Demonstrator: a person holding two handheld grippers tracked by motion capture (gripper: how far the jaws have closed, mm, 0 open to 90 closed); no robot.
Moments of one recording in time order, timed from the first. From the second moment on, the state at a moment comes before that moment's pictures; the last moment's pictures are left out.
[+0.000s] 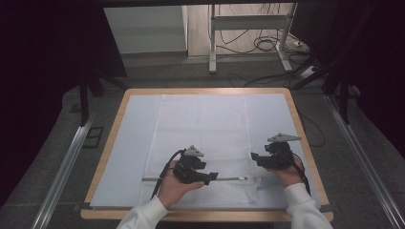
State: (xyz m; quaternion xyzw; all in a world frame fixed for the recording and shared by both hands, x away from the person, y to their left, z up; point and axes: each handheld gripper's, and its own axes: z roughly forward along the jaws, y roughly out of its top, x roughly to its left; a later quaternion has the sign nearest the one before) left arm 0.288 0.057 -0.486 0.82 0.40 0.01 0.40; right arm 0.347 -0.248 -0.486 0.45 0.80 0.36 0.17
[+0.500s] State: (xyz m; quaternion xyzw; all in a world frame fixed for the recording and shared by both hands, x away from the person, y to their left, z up) left arm 0.289 0.044 -0.488 0.83 0.39 0.01 0.41; right arm 0.347 -0.248 -0.486 0.45 0.80 0.36 0.17
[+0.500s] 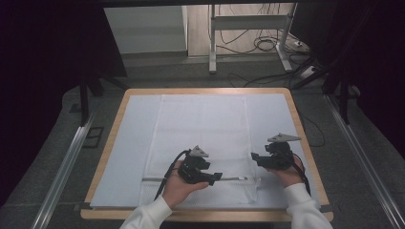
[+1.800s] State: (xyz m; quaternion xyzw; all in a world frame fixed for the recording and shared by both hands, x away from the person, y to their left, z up) left arm 0.297 -0.016 -0.502 0.84 0.38 -0.04 0.40; right arm 0.342 -0.254 -0.486 0.45 0.80 0.36 0.18
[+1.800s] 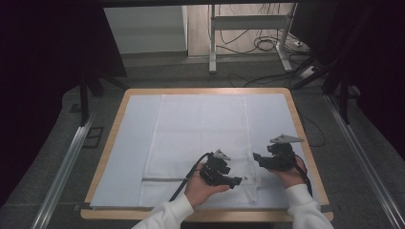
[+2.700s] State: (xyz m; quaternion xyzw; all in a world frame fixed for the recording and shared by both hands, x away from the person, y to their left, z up) left arm 0.302 -0.034 -0.512 0.84 0.38 -0.09 0.39; right arm 0.342 -0.257 -0.485 0.46 0.79 0.36 0.18
